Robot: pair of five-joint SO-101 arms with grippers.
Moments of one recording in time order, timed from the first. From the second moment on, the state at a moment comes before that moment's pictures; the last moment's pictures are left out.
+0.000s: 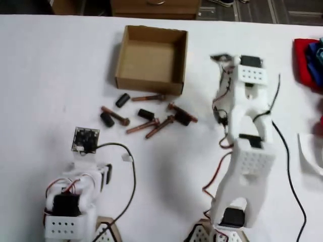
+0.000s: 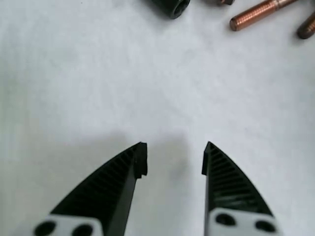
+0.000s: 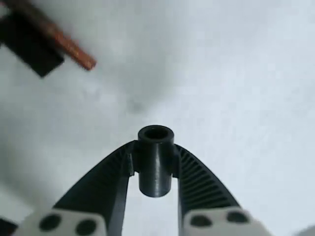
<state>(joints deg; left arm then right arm) -6.6 -103.0 96.0 73.4 -2.7 4.0 32.7 -22.0 100.0 30.5</state>
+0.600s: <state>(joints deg) -6.6 -103.0 96.0 73.4 -2.7 3.3 18.2 14.6 79.7 46.0</state>
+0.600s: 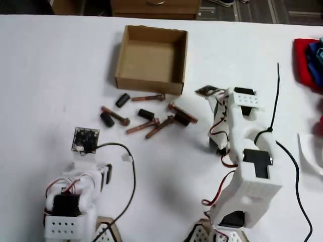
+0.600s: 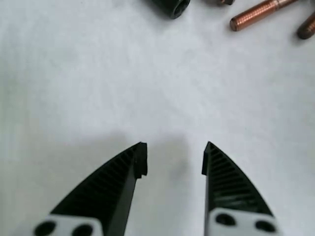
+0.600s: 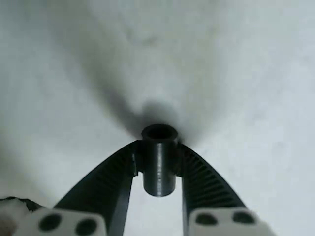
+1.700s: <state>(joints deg) -6.6 -103.0 96.0 73.4 -2.7 11.0 18.1 14.9 83.7 59.5</state>
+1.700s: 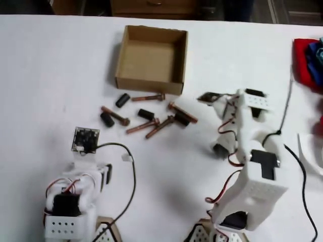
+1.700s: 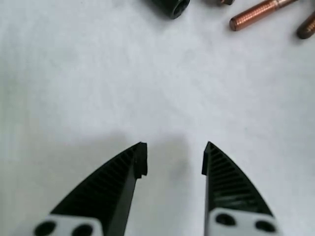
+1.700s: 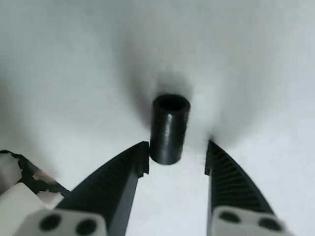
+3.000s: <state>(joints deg) -6.6 -103.0 96.0 73.4 -2.7 4.3 20.4 13.9 76.4 58.3</state>
